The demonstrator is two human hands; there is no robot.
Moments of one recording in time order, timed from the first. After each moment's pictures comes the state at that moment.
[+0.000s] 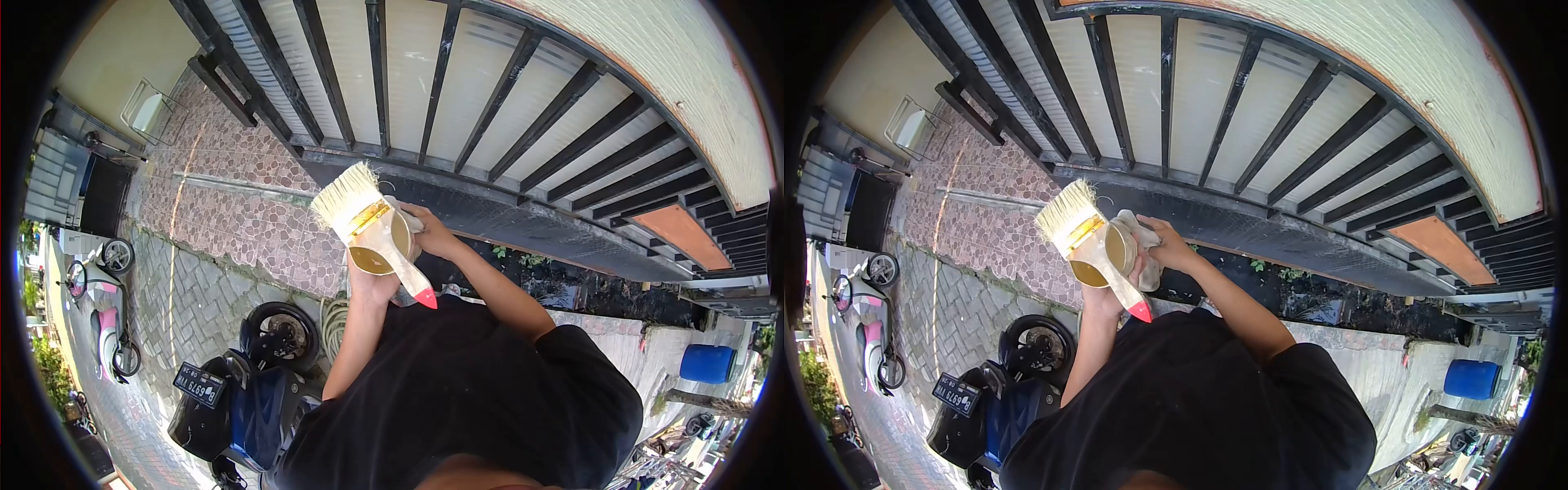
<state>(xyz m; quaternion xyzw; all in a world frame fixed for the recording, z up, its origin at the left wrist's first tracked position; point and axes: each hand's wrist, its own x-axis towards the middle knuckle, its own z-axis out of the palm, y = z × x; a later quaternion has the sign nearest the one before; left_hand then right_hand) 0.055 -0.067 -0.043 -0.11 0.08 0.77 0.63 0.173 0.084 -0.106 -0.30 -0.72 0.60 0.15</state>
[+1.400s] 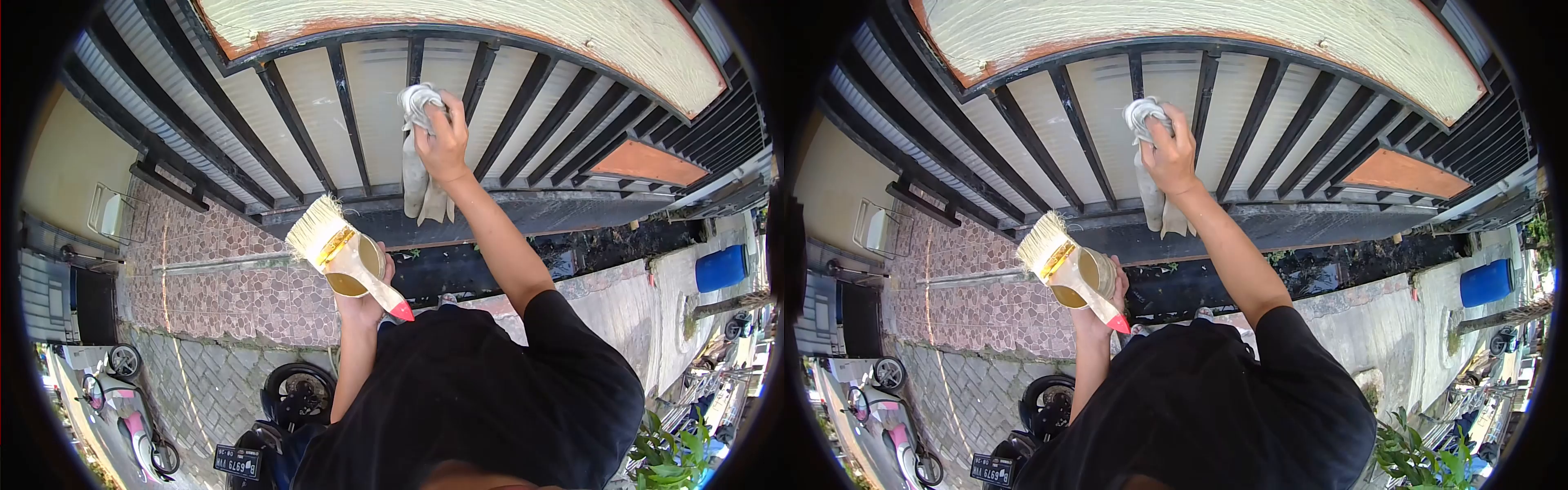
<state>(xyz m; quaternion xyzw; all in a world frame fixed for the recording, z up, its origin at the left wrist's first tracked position) 0.059 -0.036 -0.041 -0.15 0.10 0.71 0.68 0.195 0.230 0.071 -0.29 -0.71 -0.08 0.64</state>
